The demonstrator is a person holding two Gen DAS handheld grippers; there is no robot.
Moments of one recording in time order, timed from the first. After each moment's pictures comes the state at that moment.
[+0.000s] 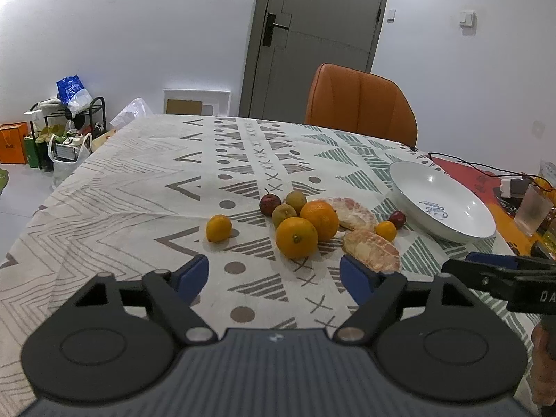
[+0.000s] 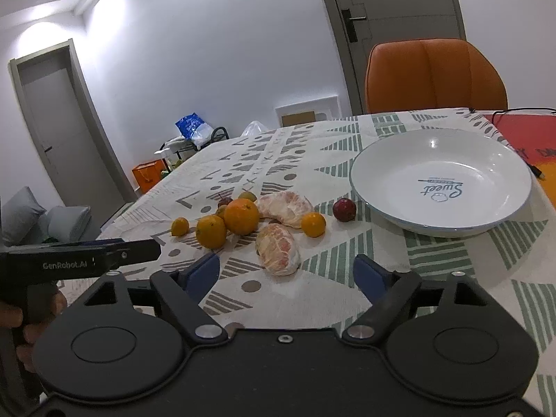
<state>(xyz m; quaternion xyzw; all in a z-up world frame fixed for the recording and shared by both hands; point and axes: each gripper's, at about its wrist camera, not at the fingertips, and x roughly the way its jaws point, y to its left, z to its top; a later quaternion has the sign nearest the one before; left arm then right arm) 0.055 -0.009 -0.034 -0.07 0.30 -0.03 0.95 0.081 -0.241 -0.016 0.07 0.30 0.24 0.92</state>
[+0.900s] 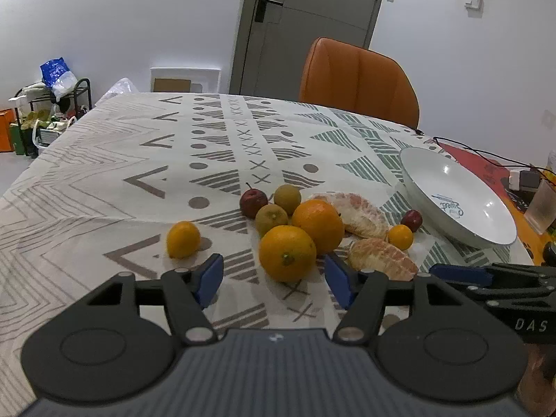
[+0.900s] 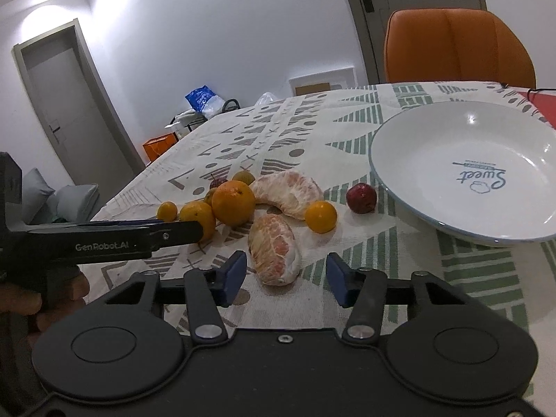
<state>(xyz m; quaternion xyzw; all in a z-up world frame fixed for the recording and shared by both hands) 0.113 -0.018 -0.057 -0.08 0.34 -0.05 0.94 0.129 -0.224 -0.043 0.06 0.34 0.28 0.90</state>
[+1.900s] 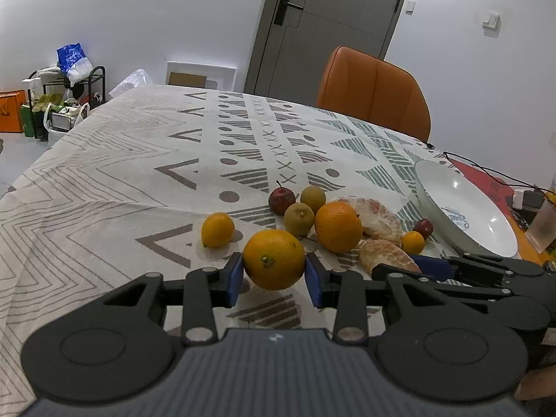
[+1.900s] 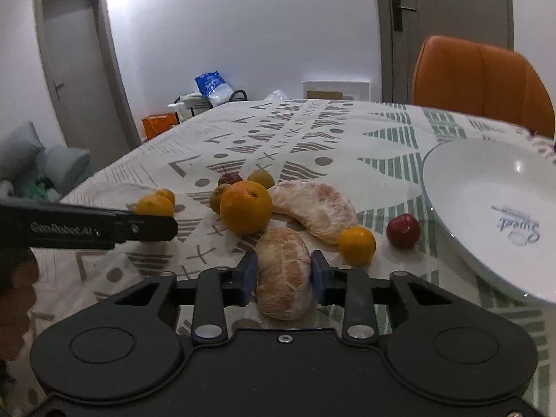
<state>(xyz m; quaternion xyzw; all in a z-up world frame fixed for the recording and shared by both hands) 0.099 0.005 -0.054 -0.11 0.33 -0.03 0.94 0.137 -0.177 -0.049 -0.03 0.31 0.28 0.91</state>
